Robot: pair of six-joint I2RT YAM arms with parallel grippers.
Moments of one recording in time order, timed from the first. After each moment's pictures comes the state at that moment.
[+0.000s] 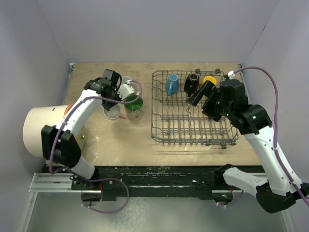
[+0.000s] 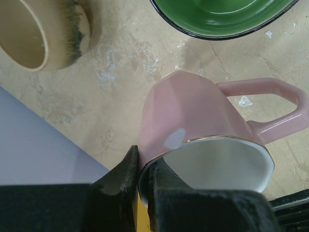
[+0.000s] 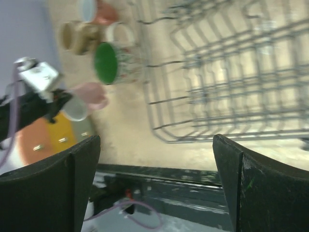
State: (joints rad) left arm -0.32 1.54 1.40 -0.97 -0.14 0.67; right arm 0.46 1.03 1.41 -0.96 0.02 0.93
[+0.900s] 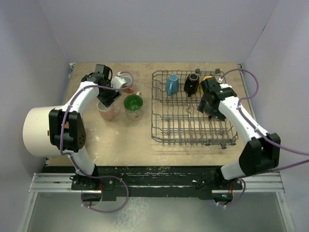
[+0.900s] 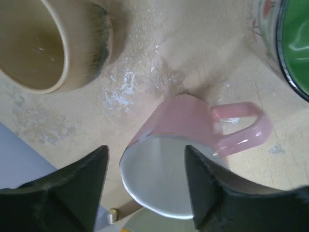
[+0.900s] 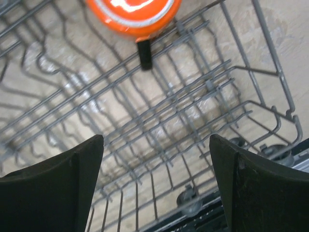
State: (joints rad) left arm -0.14 1.79 1.47 -0.83 -0.03 0.64; right arm 0.30 1.43 1.26 -1.05 0.47 0.74
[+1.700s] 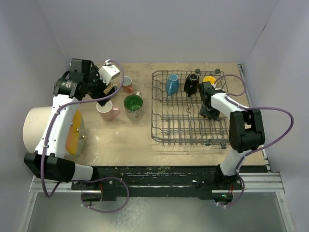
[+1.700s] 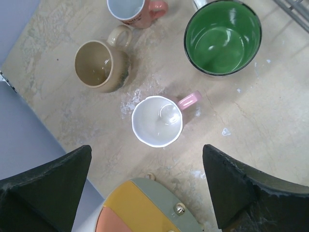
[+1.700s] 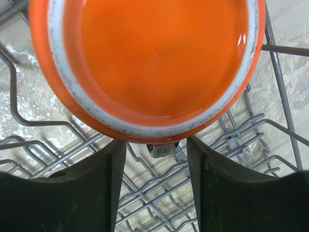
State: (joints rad) left arm -0.14 1.38 1.56 -0.99 0.18 0.62; right arm 0.19 1.76 1.19 -0.74 0.48 0.60
